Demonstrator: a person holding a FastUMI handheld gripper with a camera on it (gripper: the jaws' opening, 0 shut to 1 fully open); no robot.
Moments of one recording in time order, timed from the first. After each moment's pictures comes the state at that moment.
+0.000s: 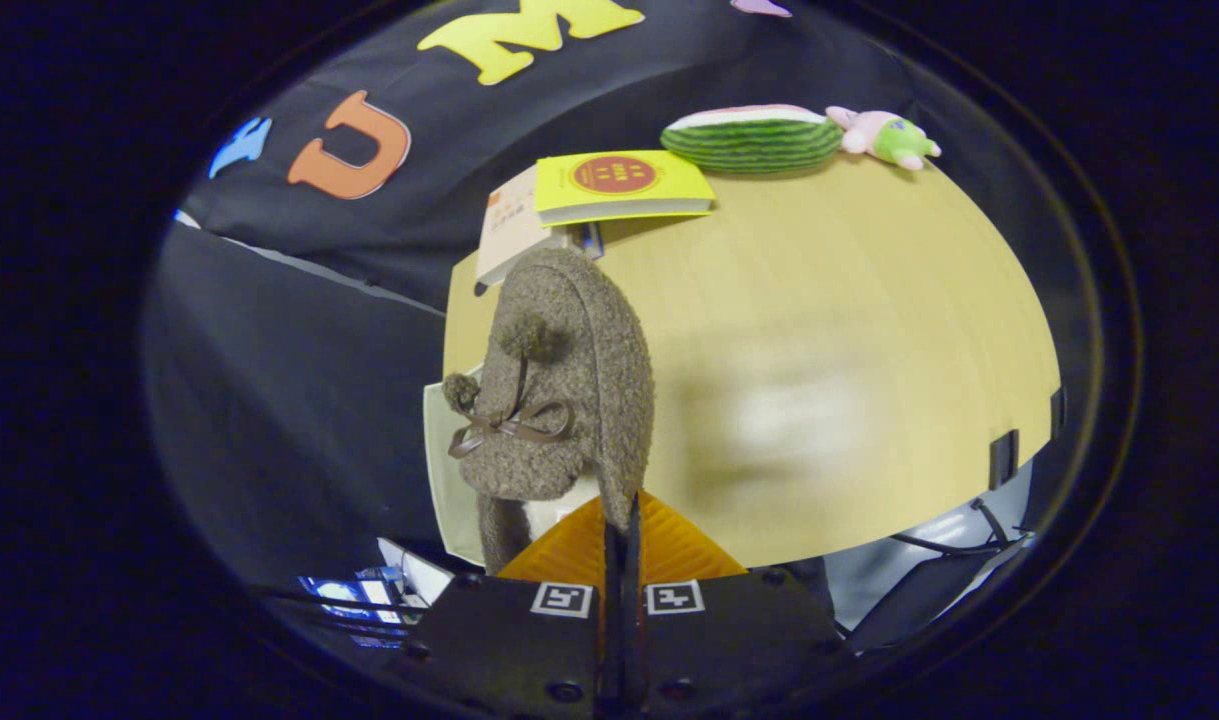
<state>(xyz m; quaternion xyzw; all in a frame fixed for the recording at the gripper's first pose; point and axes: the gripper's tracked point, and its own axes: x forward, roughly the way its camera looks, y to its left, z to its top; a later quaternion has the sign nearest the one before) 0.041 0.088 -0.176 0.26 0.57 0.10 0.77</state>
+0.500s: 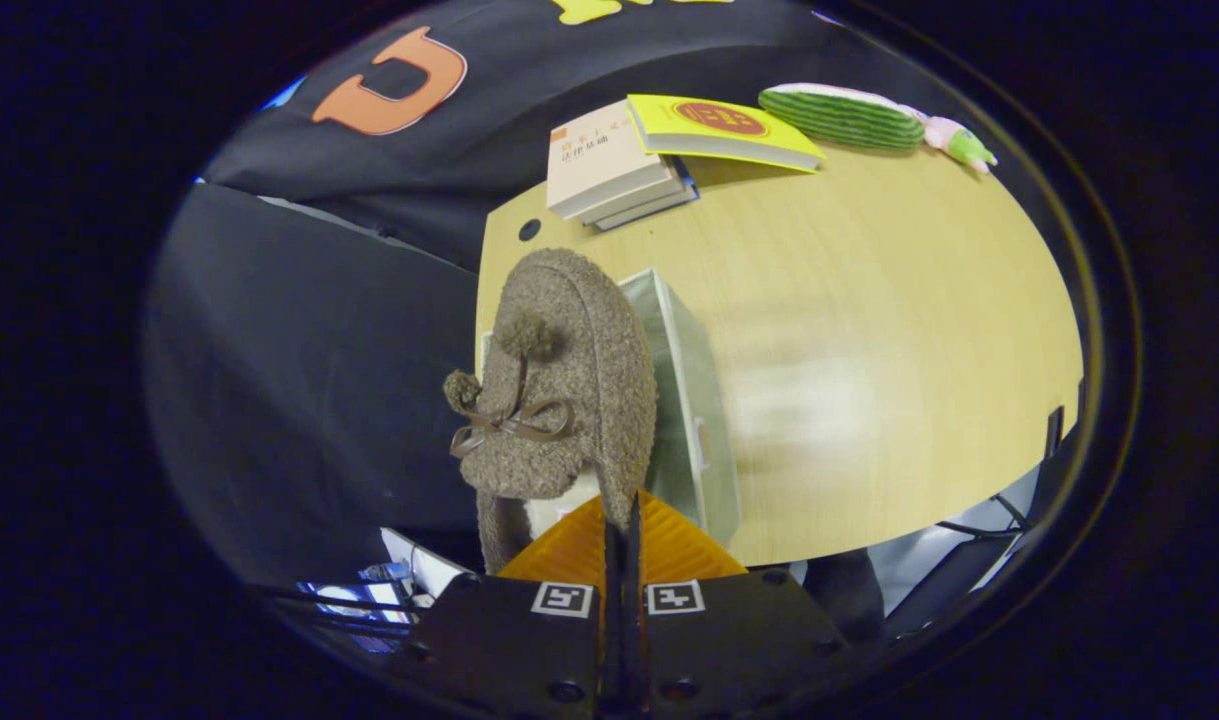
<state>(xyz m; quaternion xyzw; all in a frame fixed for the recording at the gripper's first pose) 0.043 0.223 -0.215 0.23 0.61 0.09 0.75</state>
